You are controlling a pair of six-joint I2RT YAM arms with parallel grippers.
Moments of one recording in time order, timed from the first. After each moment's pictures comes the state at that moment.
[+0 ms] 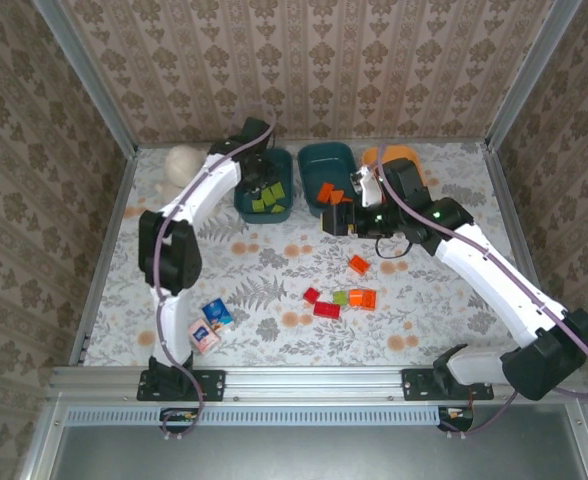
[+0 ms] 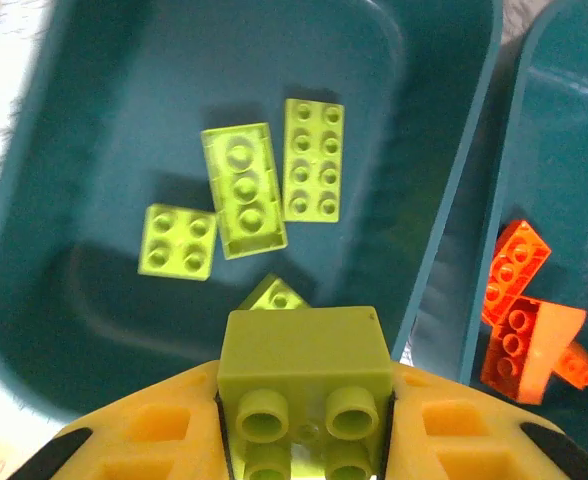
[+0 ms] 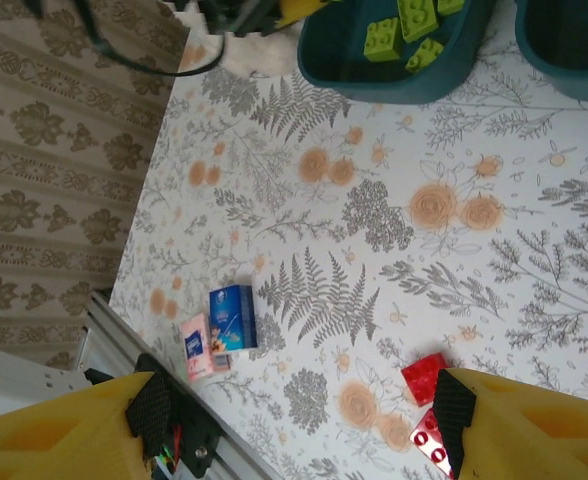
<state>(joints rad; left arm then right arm) -0.46 2.13 1.98 -0.93 -0.02 -0.77 0.49 1.32 1.31 -0.72 -0.42 0.53</state>
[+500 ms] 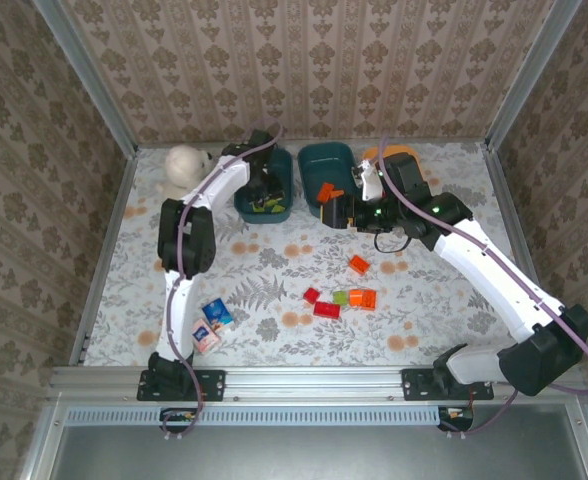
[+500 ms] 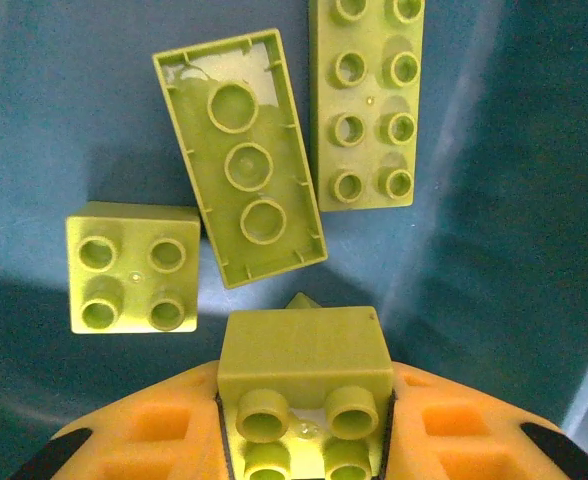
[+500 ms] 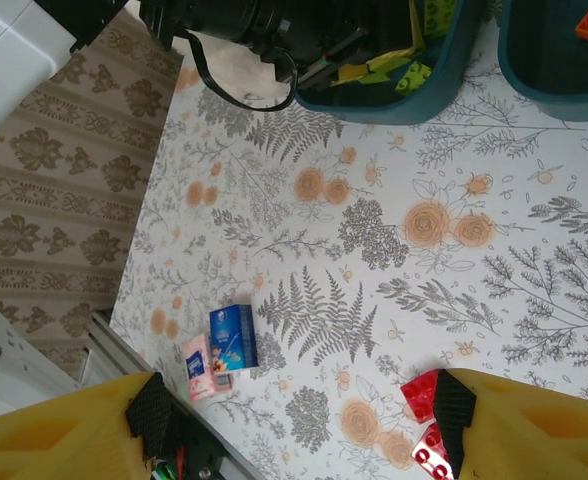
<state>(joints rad) -0.42 2.32 2.06 -0.98 0.12 -0.69 0.48 1.34 1.33 -0.72 -0.40 0.55</state>
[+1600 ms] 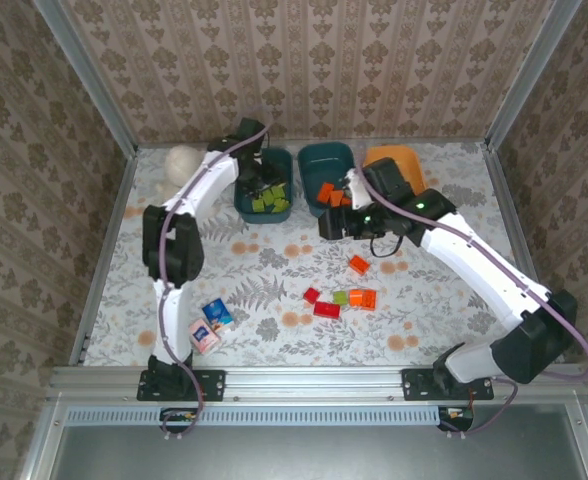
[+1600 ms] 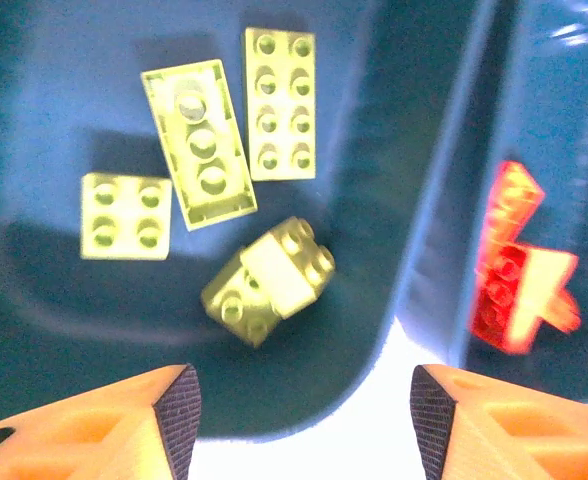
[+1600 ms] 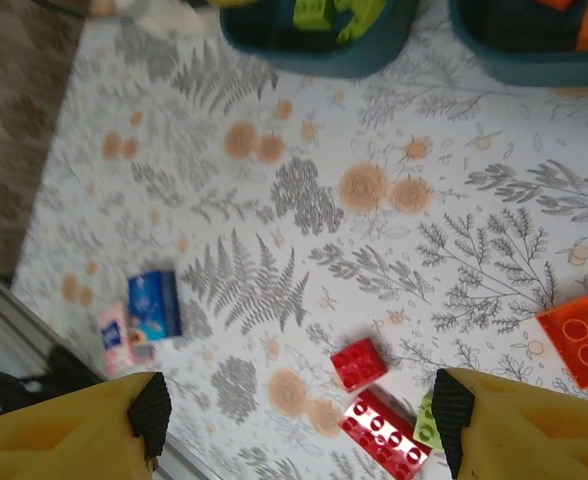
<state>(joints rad) -0.41 2.10 1.96 -0.95 0.16 -0.73 0.56 1.43 1.38 -0.85 -0.27 0.41</state>
